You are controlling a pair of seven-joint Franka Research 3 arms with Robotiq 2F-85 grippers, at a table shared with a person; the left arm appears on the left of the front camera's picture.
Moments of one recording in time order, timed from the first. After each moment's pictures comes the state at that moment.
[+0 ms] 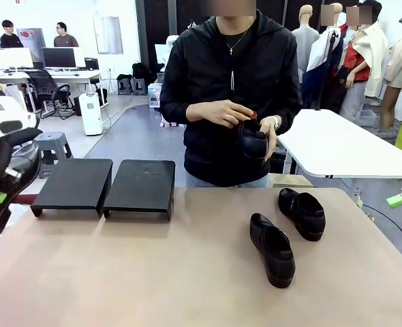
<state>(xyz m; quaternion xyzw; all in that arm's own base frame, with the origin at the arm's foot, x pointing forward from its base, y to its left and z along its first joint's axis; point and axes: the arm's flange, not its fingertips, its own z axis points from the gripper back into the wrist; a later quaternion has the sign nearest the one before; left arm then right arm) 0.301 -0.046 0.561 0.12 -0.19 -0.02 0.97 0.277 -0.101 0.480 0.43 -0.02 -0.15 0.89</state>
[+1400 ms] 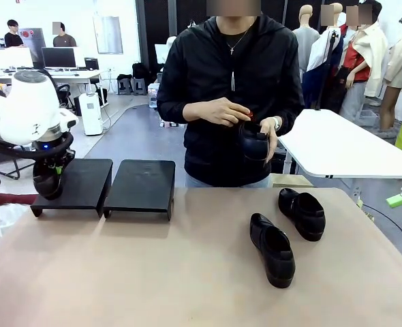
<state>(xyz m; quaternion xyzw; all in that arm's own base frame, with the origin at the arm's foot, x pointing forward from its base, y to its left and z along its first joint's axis) 0.622 0.015 0.451 0.10 -0.21 0.08 0.97 0.277 -0.101 0.480 0.43 -0.02 -0.15 0.89</state>
